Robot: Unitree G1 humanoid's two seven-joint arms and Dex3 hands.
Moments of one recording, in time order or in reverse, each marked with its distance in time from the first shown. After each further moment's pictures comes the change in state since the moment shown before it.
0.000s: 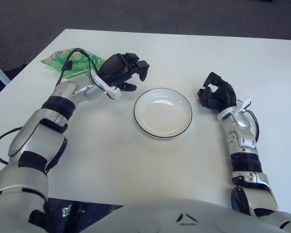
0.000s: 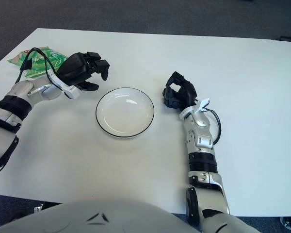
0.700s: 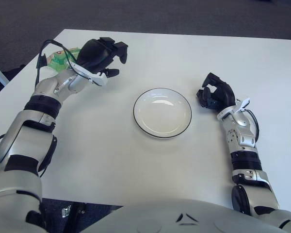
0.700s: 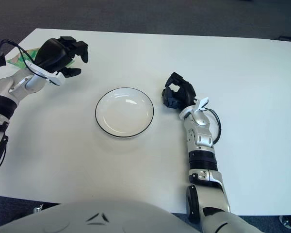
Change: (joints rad) left arm -0.010 0.078 0.131 0.057 0.038 0.279 -0.023; right arm -0.015 -0.015 0.001 0.038 -0.001 -0.007 0.022
